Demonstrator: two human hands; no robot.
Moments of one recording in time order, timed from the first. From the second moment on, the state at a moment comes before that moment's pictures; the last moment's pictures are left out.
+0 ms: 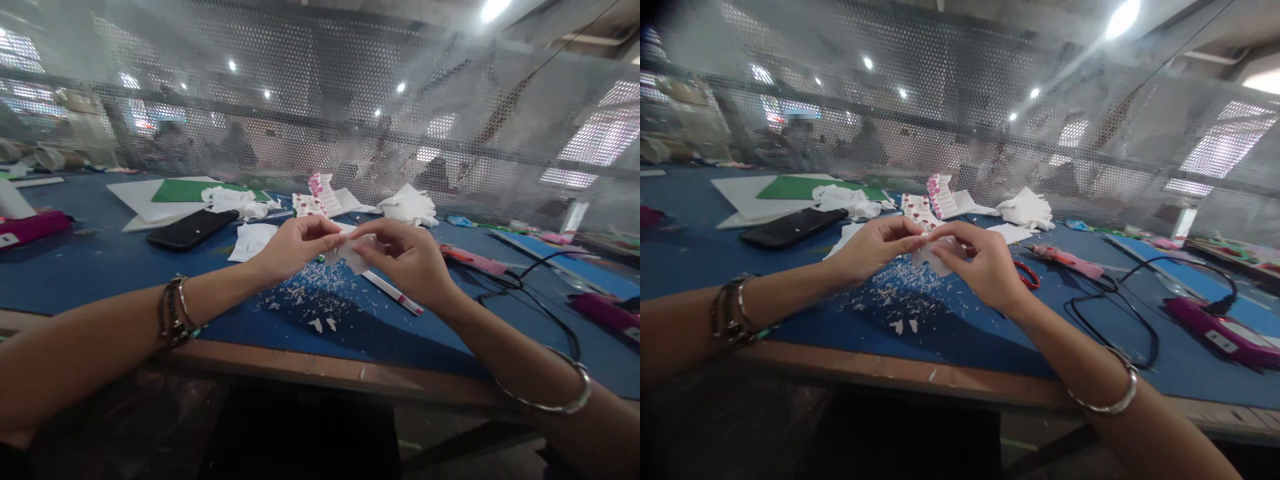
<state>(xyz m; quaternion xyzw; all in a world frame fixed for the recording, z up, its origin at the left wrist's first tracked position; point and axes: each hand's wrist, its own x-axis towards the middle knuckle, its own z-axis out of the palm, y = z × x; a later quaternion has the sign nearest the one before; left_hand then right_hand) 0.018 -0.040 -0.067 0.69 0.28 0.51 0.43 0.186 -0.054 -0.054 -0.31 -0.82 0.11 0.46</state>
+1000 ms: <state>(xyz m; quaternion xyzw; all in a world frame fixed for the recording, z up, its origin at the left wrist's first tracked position) 0.020 -0.042 -0.064 0.68 0.30 0.53 0.41 0.180 -0.052 -0.060 -0.29 -0.71 0.36 0.53</state>
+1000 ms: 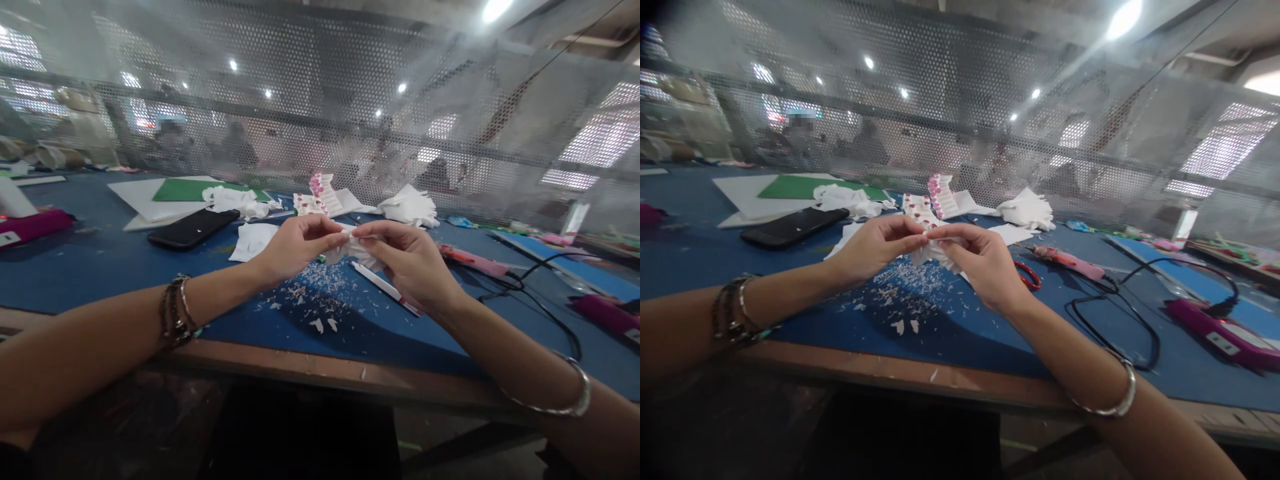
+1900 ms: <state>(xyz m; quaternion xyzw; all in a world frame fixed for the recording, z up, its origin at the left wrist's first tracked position) 0.019 -0.038 -0.071 0.68 0.27 0.50 0.46 0.189 -0.059 -0.053 -0.23 -0.86 -0.19 0.41</state>
